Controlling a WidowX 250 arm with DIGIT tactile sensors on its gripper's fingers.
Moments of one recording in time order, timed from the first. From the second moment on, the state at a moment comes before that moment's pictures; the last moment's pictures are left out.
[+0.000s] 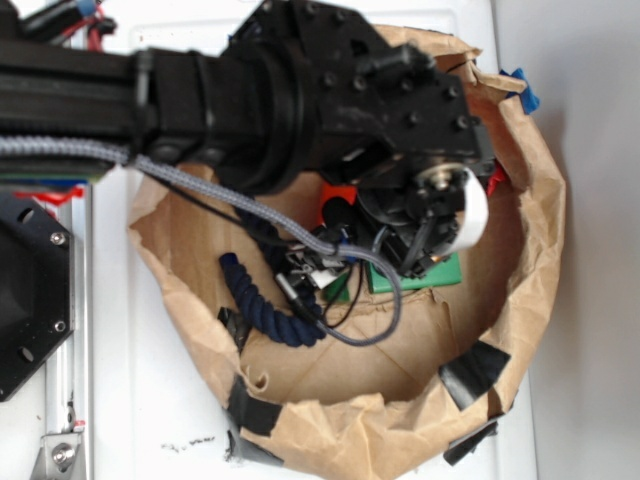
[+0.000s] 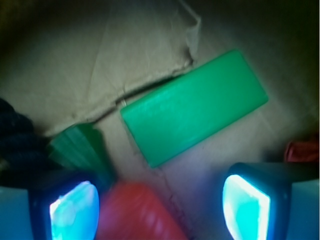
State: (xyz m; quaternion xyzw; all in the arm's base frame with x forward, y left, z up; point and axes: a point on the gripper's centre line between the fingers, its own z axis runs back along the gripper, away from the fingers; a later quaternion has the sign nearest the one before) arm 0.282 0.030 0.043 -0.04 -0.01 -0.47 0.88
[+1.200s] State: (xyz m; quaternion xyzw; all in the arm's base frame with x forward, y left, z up) arm 0.288 0.023 0.030 -0.04 0.00 -0.47 0.88
